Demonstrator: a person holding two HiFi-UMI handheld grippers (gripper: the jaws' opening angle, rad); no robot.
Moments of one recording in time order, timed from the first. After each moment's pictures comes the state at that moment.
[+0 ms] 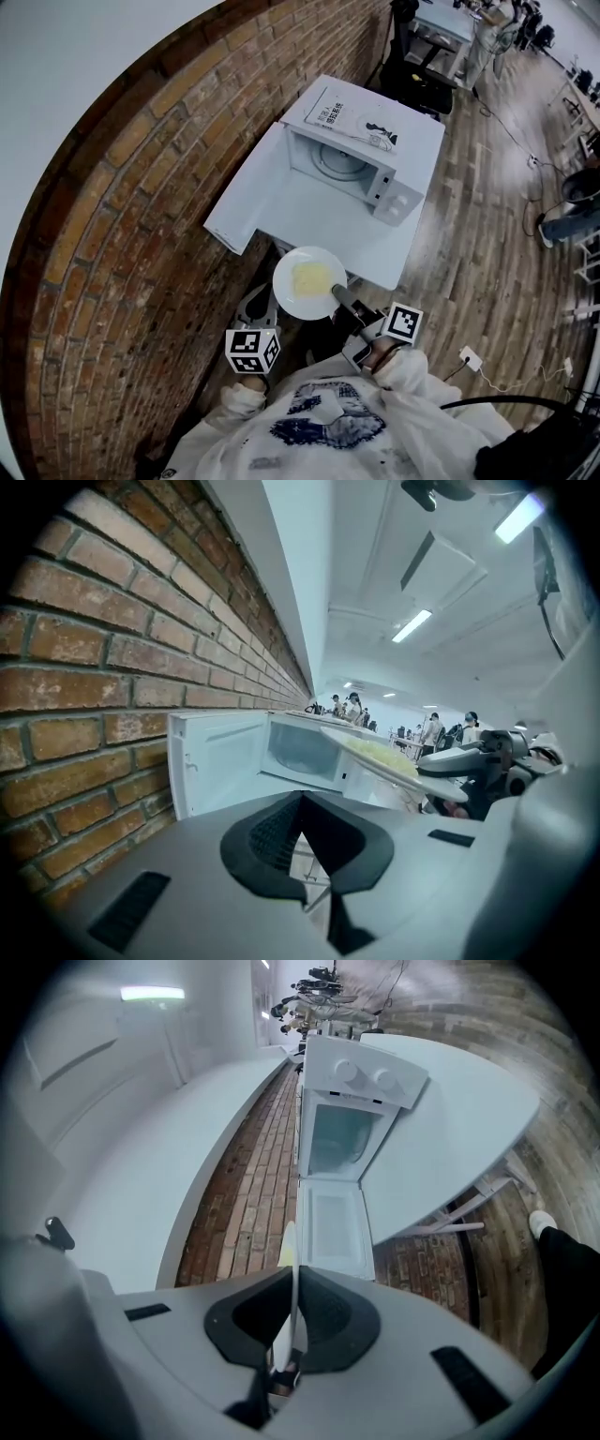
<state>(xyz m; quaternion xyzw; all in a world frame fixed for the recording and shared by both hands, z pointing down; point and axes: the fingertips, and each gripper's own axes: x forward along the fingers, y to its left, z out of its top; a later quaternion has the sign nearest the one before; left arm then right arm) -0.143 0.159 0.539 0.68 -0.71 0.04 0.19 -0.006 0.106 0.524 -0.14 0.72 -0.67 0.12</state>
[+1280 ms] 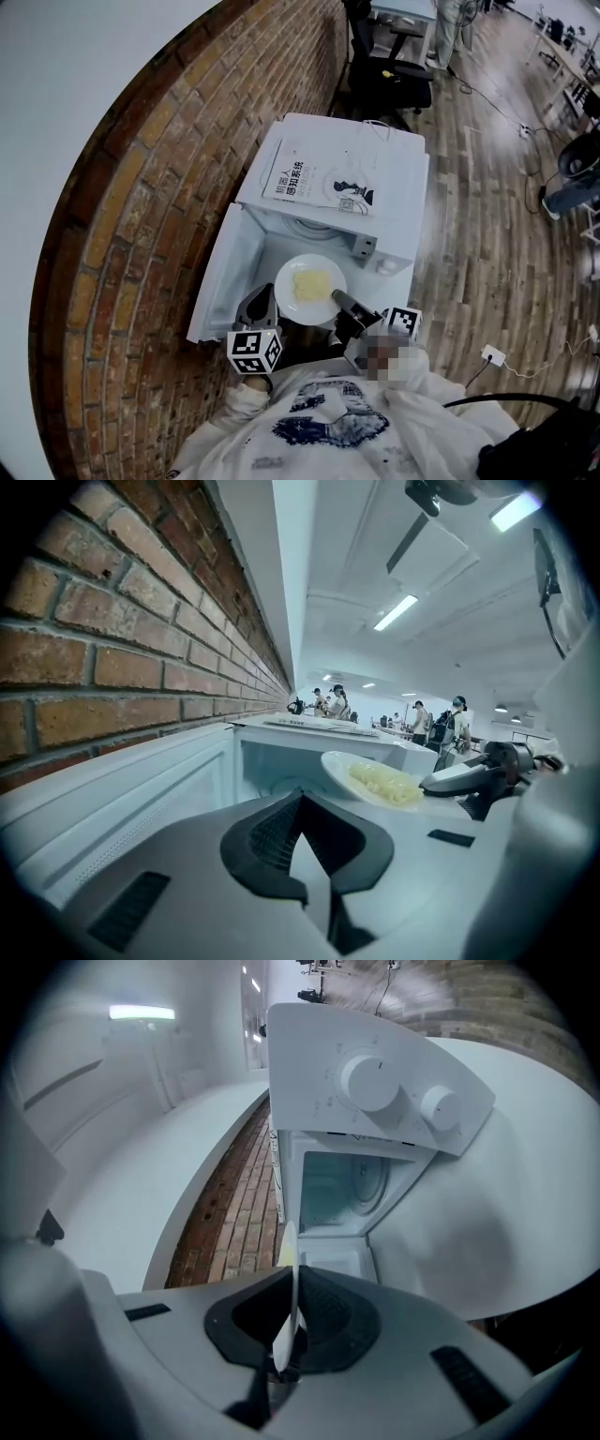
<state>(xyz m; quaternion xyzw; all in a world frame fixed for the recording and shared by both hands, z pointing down) -0.176 -0.078 0.523 0.72 -0.66 0.08 0.17 -0.026 -0.096 0.539 -0.18 0.69 -0.68 0.16</state>
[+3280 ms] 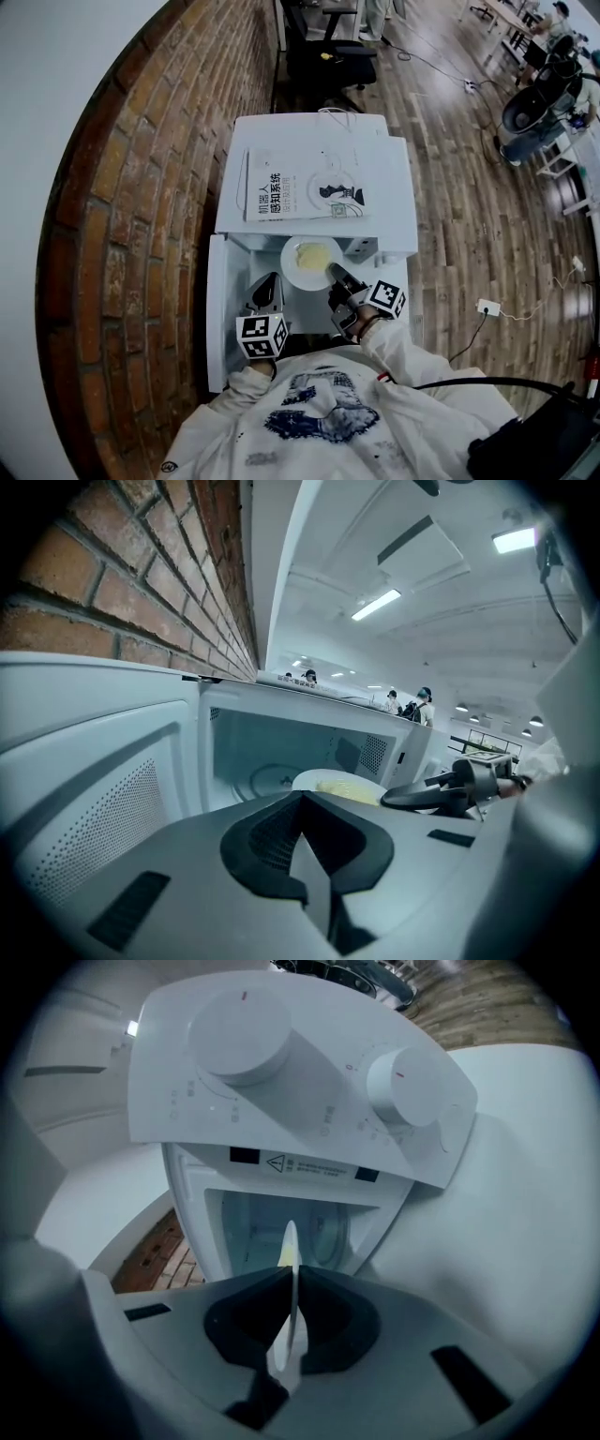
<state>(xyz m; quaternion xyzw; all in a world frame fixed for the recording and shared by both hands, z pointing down) -0.190 -0.173 0.581 0.80 -0.56 0.11 0.20 -0.038 -0.189 0.636 -0.38 0.61 -0.65 0.23</state>
